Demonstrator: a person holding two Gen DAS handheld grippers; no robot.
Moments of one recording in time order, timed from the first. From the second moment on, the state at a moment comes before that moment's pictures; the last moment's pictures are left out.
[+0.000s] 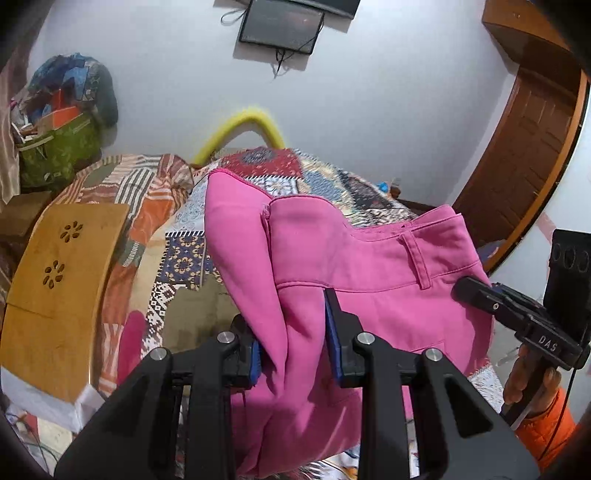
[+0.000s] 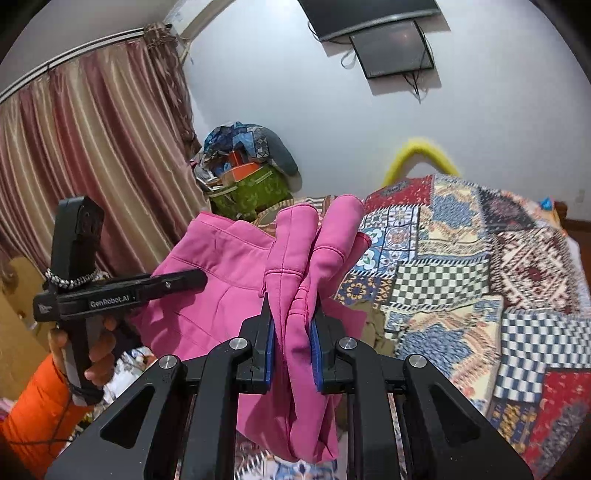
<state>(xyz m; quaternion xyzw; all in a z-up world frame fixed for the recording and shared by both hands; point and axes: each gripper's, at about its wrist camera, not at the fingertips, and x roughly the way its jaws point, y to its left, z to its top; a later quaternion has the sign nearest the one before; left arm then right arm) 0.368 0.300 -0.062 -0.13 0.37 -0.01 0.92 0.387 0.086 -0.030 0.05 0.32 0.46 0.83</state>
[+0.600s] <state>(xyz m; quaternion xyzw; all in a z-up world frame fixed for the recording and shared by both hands) 0.456 0.382 -0.223 -0.19 0.46 0.04 0.87 0.451 0.162 -0.161 0.00 0.42 0.43 0.80</state>
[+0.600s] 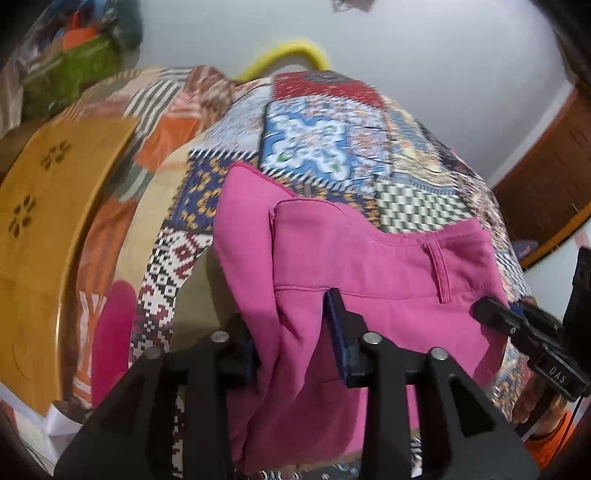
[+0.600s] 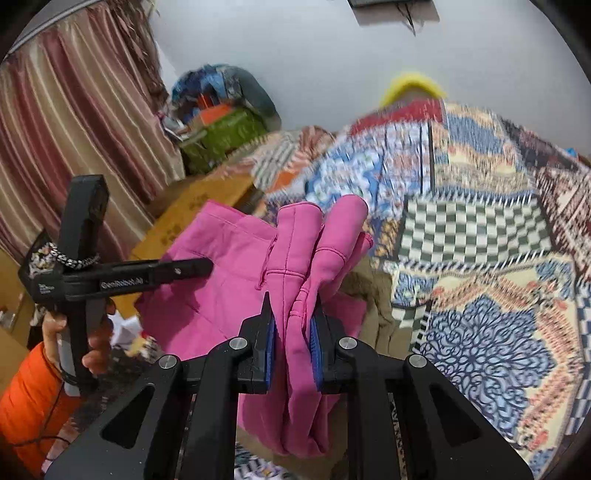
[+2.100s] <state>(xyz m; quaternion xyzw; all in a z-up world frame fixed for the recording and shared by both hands) 0.157 0.212 0.067 -0.07 0.18 0.07 0.98 0.209 0.009 0.090 0.01 0.16 0.43 0.89</state>
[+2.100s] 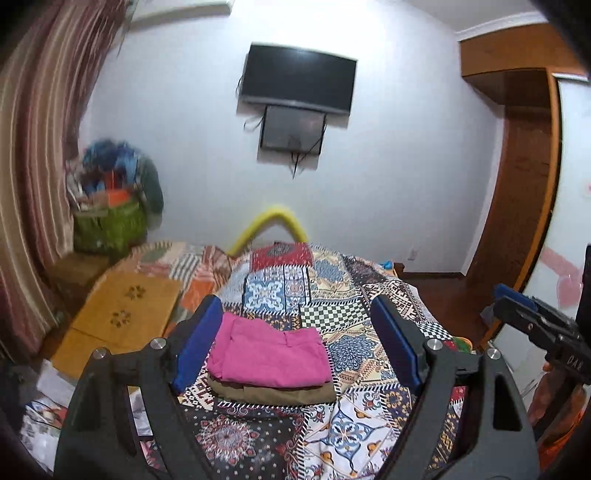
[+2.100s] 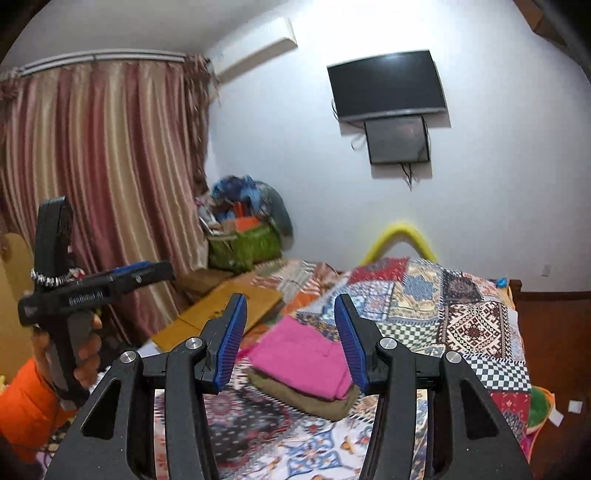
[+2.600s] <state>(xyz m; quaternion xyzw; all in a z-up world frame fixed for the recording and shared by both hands) 0.043 0.148 0.054 -0.04 0.11 0.12 0.99 0.139 -0.029 0.080 0.02 0.10 0.42 0.90</state>
